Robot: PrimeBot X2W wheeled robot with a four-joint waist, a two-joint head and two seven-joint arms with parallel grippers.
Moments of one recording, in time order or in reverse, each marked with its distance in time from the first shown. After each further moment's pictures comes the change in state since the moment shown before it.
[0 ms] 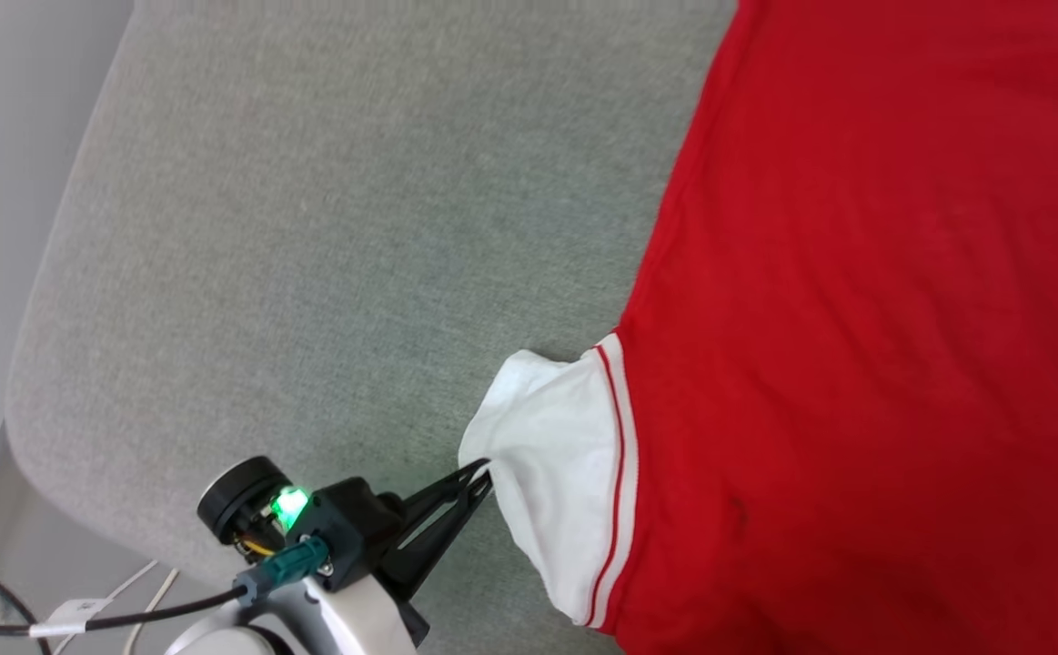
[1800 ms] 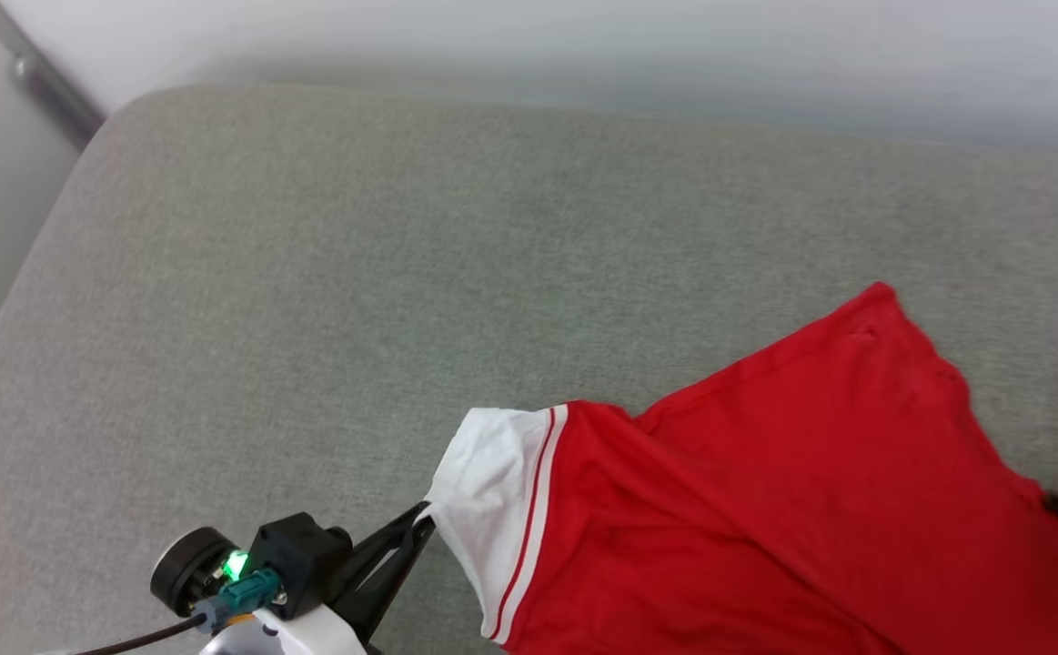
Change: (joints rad) left arm 0.131 0.049 0.028 0.007 -0.085 0.100 -0.009; right arm 0.756 0.105 -0.063 -0.457 0.334 0.000 -0.156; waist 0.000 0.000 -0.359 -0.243
